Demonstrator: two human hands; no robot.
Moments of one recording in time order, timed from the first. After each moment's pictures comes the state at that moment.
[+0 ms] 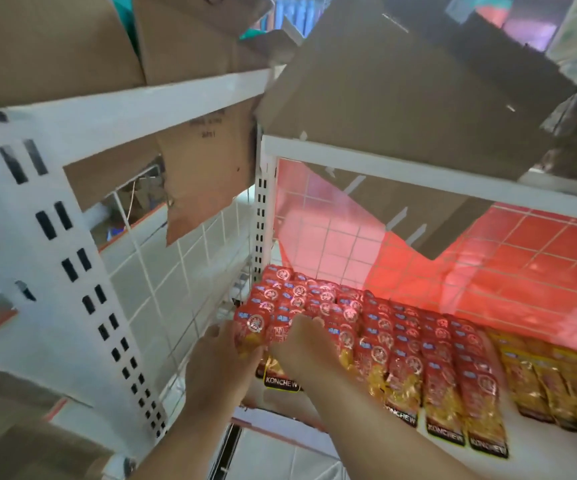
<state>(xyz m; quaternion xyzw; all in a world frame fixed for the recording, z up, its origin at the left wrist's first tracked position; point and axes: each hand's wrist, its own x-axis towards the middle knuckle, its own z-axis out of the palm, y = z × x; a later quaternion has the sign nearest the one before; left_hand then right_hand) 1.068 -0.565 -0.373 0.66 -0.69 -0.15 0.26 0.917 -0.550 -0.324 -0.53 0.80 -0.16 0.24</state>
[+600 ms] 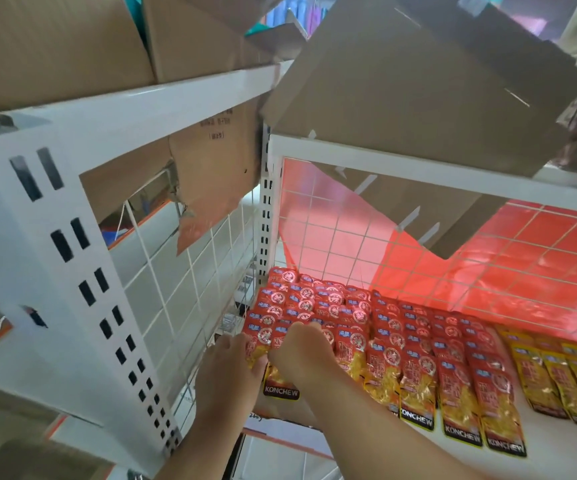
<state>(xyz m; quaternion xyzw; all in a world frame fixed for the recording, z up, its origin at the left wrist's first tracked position) 1.077 -0.578 -0.402 0.64 -0.73 -0.12 0.22 0.938 -0.577 -0.339 -0.55 0.80 -0.07 0.24</state>
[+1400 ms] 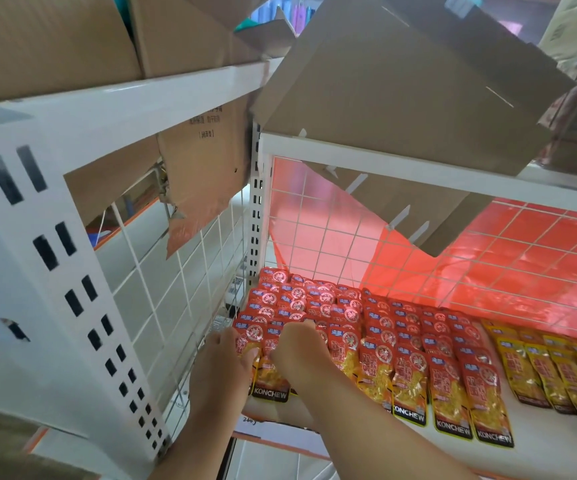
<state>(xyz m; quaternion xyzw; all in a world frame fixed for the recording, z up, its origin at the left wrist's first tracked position) 1.072 -0.594 -0.408 0.65 -0.70 -0.16 0.24 0.931 -0.582 -0.348 -0.54 0.81 -0.06 0.21</state>
